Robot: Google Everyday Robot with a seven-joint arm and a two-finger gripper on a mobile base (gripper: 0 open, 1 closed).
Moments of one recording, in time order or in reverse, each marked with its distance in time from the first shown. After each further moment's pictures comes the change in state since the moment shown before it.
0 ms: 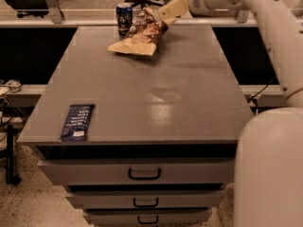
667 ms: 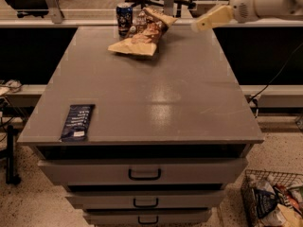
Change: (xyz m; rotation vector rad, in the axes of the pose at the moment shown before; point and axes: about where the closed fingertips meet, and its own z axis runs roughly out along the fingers) arm 0.032 -0.003 -0.137 0.130 0.036 -0.102
